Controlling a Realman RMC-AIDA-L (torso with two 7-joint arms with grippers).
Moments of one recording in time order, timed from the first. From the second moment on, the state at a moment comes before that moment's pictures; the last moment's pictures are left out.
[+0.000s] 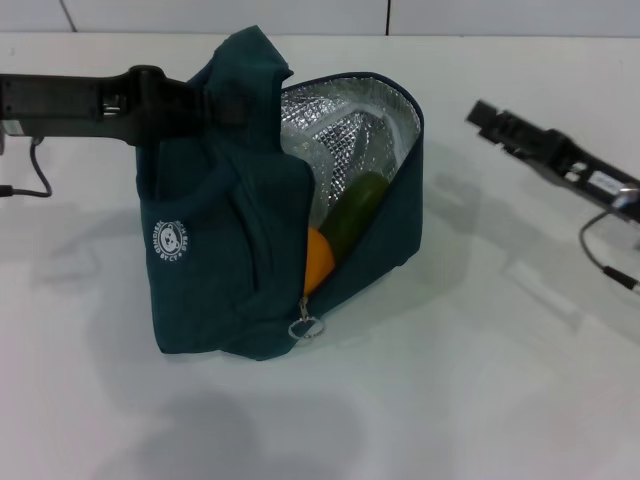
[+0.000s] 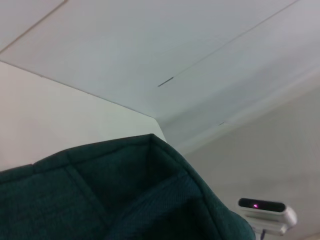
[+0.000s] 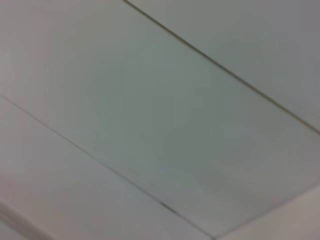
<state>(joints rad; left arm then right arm) -0.56 -1.95 0.73 0.87 1.87 1.79 -2.47 0.53 2.01 -1.61 -0.29 -0.59 -1.26 1.61</state>
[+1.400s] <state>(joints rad) -0.60 -1.99 0.73 0.86 1.87 1.81 -2.47 0.58 1.99 -1.61 -0.35 -0.64 -1.42 1.64</state>
